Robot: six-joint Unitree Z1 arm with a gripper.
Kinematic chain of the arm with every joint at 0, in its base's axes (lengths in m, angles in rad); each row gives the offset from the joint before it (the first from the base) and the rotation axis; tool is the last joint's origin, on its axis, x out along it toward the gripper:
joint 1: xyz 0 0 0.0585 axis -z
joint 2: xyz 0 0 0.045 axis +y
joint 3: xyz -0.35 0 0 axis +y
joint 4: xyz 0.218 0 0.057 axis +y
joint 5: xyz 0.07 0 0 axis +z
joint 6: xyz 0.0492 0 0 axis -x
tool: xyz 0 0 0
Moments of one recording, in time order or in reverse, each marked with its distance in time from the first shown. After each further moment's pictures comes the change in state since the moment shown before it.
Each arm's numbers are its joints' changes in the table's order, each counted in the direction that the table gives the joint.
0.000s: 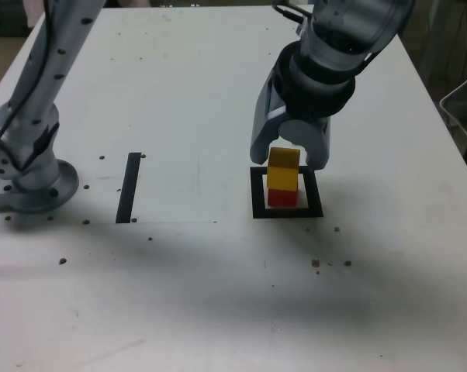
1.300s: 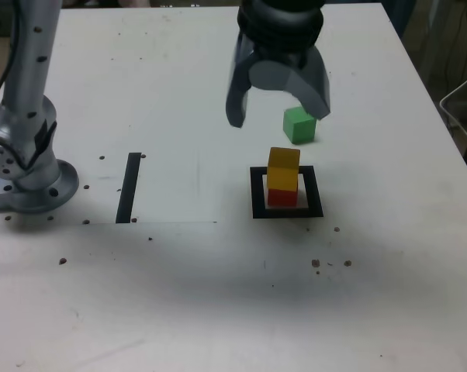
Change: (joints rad) arm -0.110 -0.191 0.083 -0.002 -0.094 -0.111
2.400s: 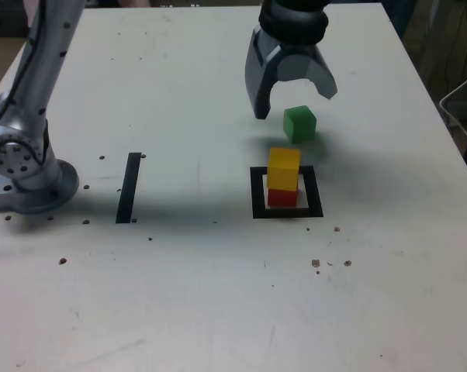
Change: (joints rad) arm -0.322 0.121 0.039 -0.194 -0.032 -0.061
